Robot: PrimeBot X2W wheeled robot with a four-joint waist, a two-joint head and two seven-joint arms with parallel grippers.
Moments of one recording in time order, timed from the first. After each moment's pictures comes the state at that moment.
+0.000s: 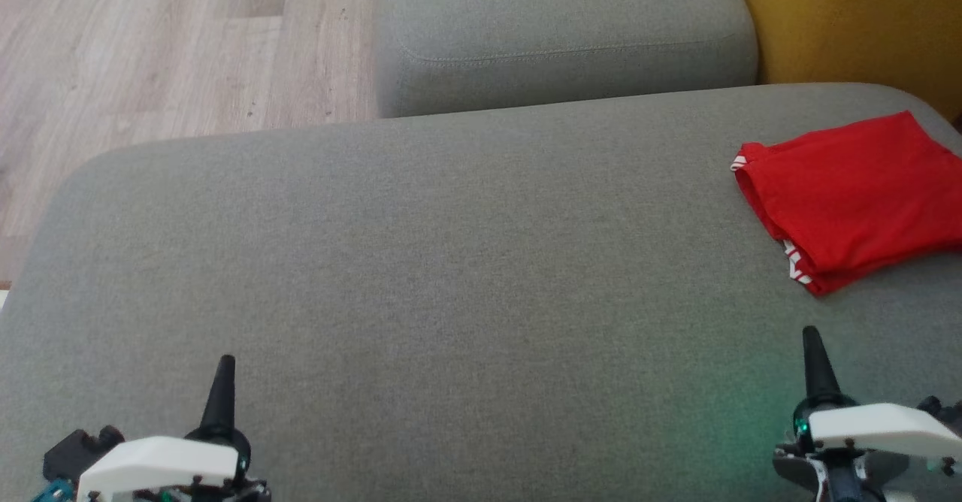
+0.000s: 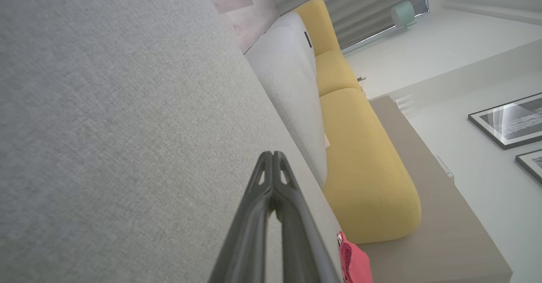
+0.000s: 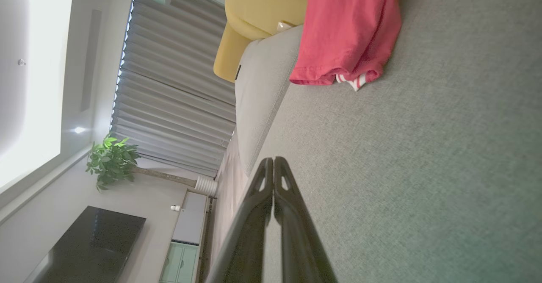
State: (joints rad) left arm 0.09 0.06 -0.02 0.23 -1.16 -0.05 -0.03; right arm 0.01 -0.05 -0.05 0.35 1.17 0.13 0.00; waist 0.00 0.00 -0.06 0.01
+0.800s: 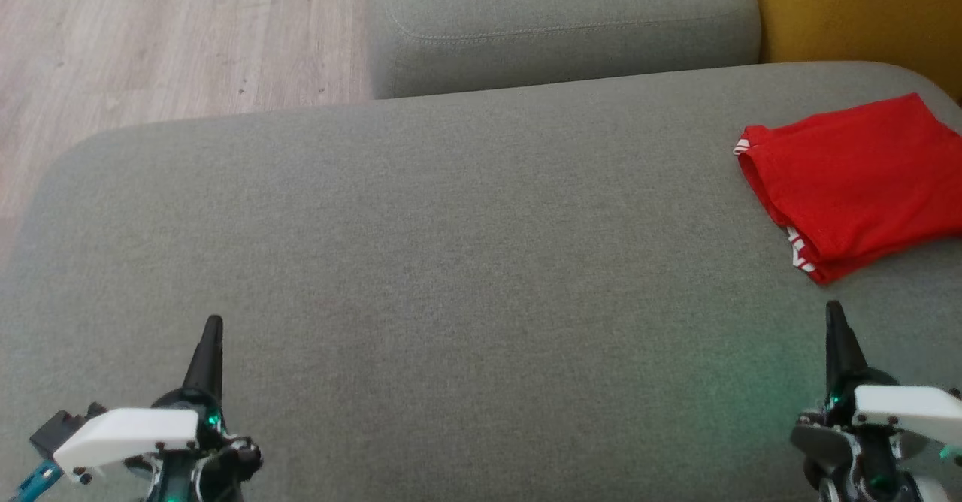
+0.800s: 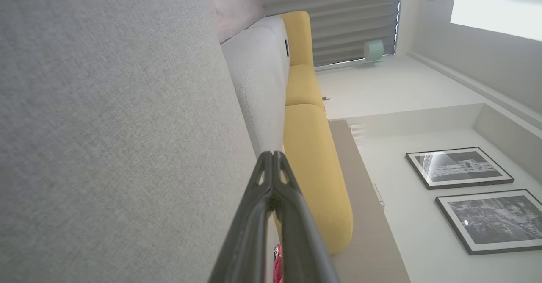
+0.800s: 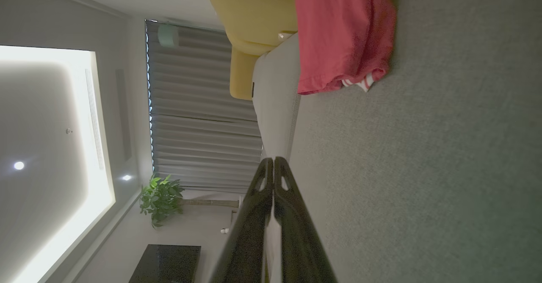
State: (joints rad) left arm 0.01 0.06 0.02 0.25 -1.45 -0.10 0.04; right arm -0.02 -0.05 -0.10 0.31 1.44 0.13 0.06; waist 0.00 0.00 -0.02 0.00
